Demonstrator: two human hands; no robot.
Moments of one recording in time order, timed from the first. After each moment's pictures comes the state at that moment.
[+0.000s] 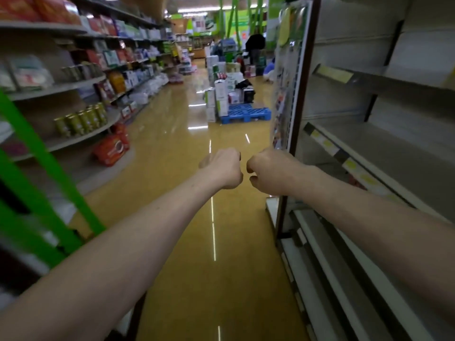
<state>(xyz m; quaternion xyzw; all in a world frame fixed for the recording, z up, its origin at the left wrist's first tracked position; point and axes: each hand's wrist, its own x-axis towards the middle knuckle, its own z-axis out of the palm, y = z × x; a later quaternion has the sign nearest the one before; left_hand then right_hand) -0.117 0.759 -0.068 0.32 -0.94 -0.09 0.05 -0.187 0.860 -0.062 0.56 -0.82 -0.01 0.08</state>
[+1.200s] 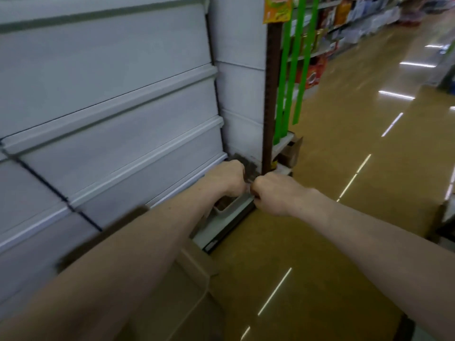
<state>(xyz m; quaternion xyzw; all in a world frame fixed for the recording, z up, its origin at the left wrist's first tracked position) 0.426 1.010 -0.174 0.67 -0.73 -0.17 -0.02 0.298 1.048 -0.159 0.86 -0.49 -0.06 -0.09</state>
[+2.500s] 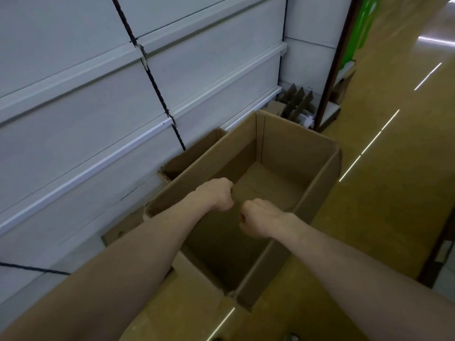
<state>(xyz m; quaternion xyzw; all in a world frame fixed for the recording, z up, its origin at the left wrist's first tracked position) 0.792 1.382 -0.274 0.68 -0.67 -0.29 -0.12 0.662 1.412 -0.280 0.80 -0.48 -0.14 -0.32</state>
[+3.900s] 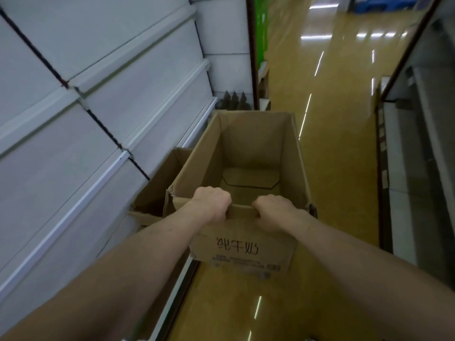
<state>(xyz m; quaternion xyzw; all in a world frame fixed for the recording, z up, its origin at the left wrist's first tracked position) 0.801 1.425 -0.271 0.42 -0.87 -0.02 -0.26 0.663 1.487 -0.288 0.67 -0.68 -0.07 -0.29</state>
